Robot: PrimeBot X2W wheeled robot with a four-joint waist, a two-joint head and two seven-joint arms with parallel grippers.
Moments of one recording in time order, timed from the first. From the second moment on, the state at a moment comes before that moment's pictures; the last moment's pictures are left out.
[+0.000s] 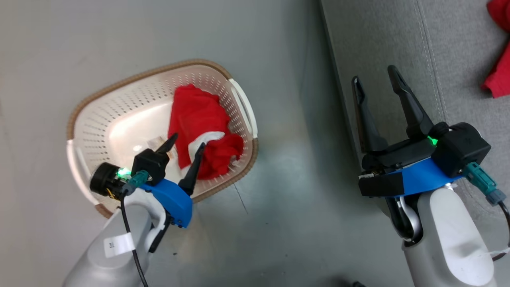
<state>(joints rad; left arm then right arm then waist) -0.57 0.23 -0.59 0.74 -0.39 -0.13 -0.26 -0.42 -0.05 0.13 0.10 0.14 0.13 -0.23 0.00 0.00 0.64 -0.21</state>
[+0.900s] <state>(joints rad) -0.78 0.37 -0.72 1.06 -0.49 -0.06 -0.24 -0.47 -0.05 0.25 0.08 0.30 0.13 -0.26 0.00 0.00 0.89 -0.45</state>
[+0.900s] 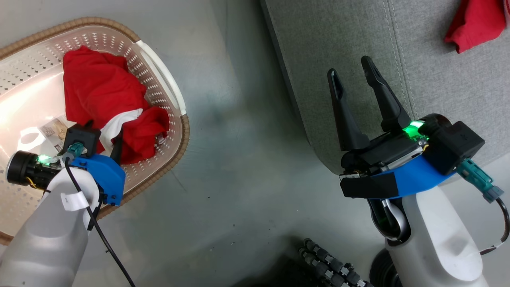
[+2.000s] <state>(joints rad) -0.84 0.34 -0.71 1.15 -0.52 -0.03 -0.26 -0.46 -0.05 0.25 0.08 0.31 0.13 -0.26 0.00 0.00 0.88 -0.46</state>
